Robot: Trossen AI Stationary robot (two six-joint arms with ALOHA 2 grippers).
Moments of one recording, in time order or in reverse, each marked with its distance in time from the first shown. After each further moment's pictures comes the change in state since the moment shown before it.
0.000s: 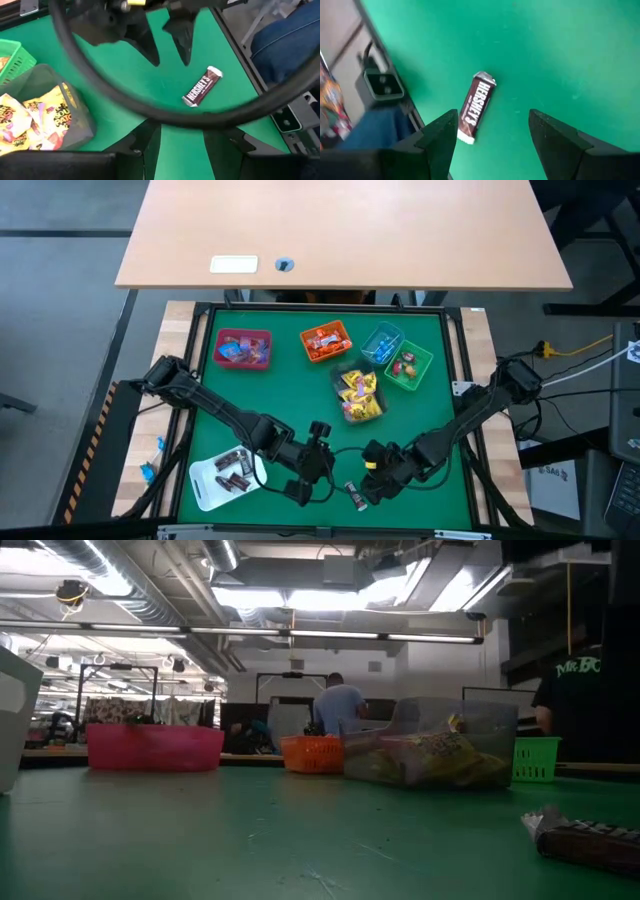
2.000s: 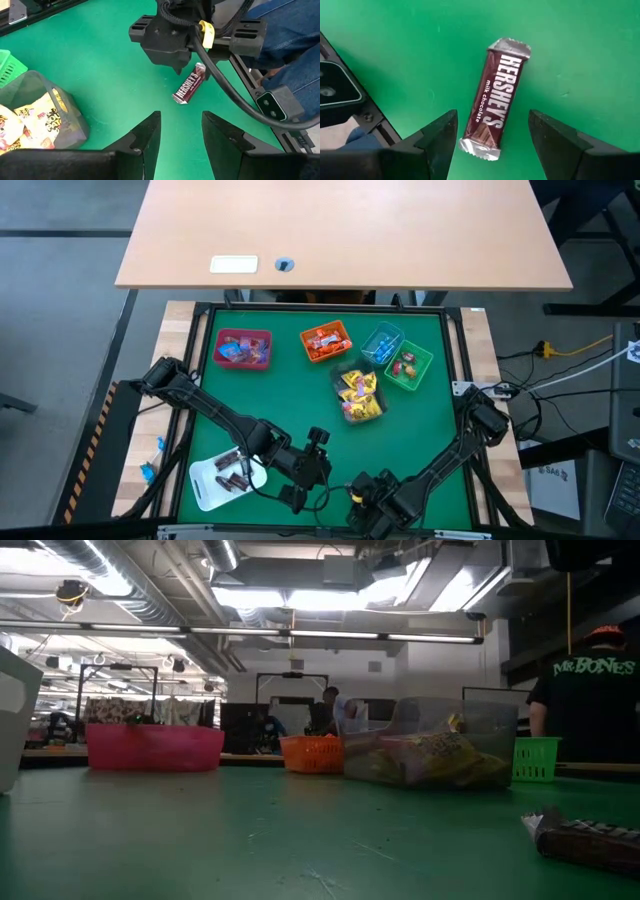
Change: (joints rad) left arm -0.027 0.000 0.000 -0.003 0.000 0.035; right arm 0.124 0.430 0.424 -0.272 0.137 0.230
